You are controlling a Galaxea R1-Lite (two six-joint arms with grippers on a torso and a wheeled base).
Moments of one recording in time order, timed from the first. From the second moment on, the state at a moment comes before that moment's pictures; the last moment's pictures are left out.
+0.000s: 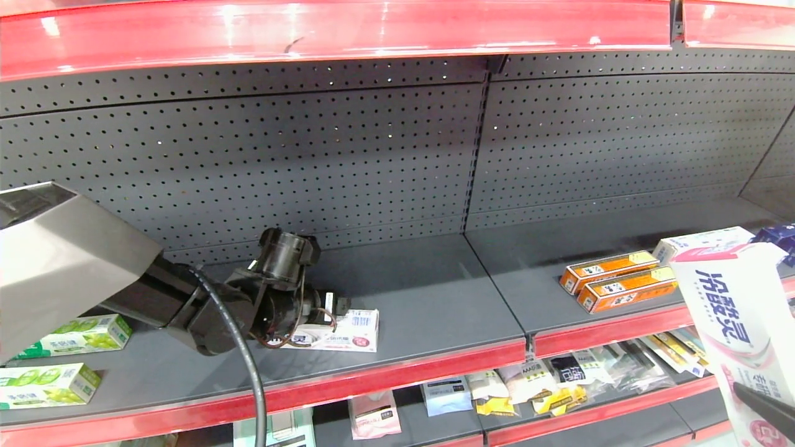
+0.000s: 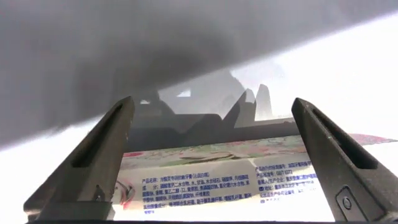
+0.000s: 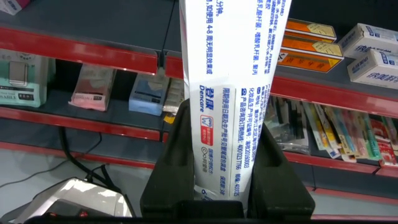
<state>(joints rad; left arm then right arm) -0.45 2.05 -0.90 -0.39 0.17 -0.26 0.10 0.71 -0.26 -0.10 0.07 -0.25</state>
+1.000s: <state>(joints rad) -0.46 1.95 -0.77 -0.34 0.19 -0.31 0.10 0.70 -0.26 -0.10 0.08 -0.25</state>
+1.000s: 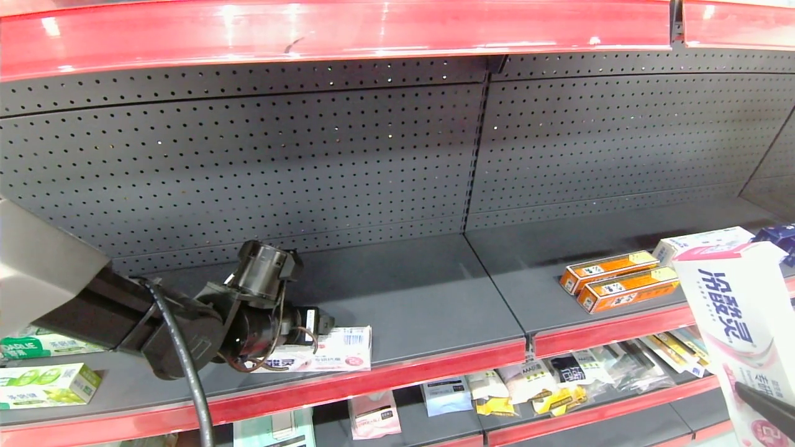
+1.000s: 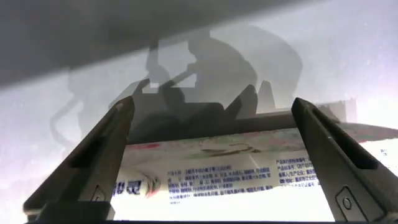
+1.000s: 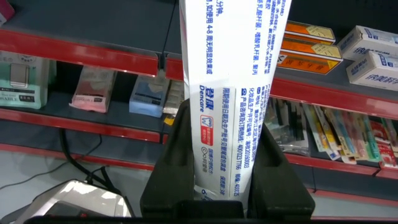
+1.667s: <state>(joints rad) -0.46 1.92 -0.71 -0.34 0.19 -0.31 0.14 0.69 -0.25 -0.10 0.07 -0.24</state>
